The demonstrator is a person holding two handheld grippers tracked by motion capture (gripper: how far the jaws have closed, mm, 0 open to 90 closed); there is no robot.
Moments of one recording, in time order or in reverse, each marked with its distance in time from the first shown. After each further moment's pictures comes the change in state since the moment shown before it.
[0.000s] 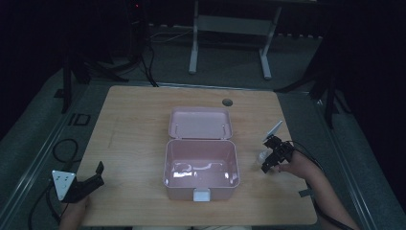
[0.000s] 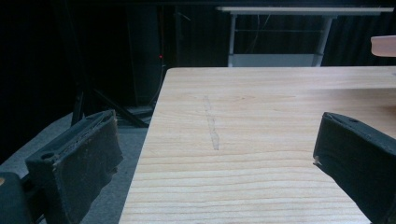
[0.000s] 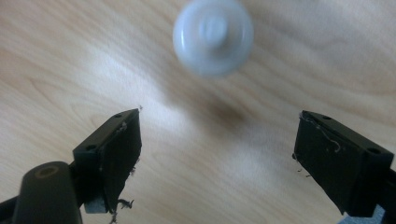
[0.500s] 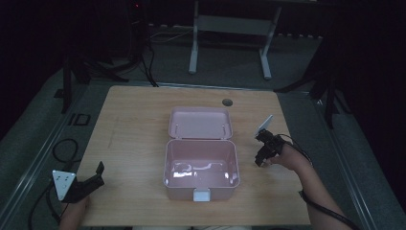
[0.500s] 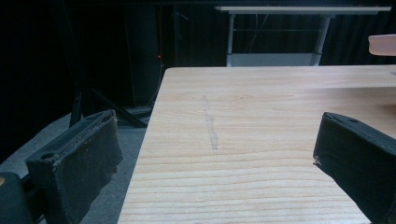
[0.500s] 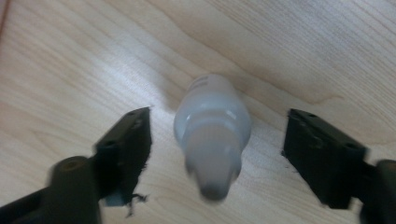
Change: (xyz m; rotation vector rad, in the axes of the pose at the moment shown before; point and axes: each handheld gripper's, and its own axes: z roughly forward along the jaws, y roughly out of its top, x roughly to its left) left arm 0.000 0.000 0.000 0.000 -0.007 0.001; right arm 0.002 0.035 0.009 0.031 -0.016 0.012
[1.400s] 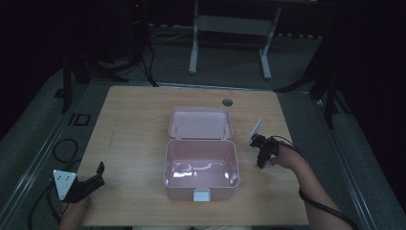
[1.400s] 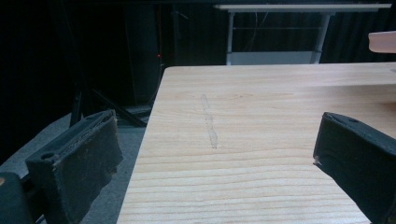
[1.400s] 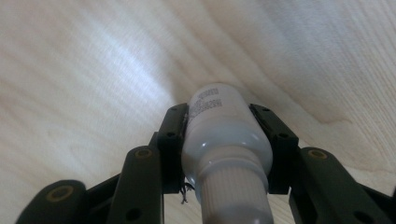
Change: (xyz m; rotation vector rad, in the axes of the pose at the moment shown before) left arm -0.001 0.000 0.001 0.006 -0.002 0.008; right arm 0.017 0.004 0.010 0.080 -0.073 -0.235
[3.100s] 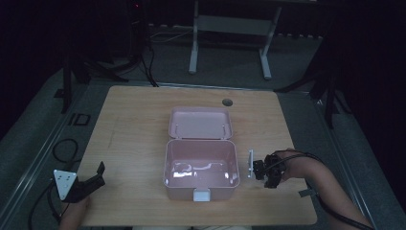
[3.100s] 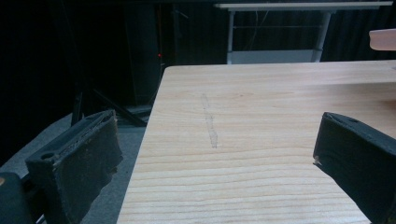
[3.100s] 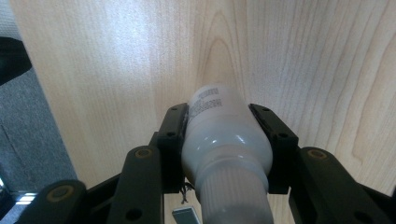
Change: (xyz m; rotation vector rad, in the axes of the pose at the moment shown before) left arm -0.001 0.000 0.000 0.005 0.004 0.008; right arm 0.075 -0.051 -0.031 0.041 -0.090 -0.749
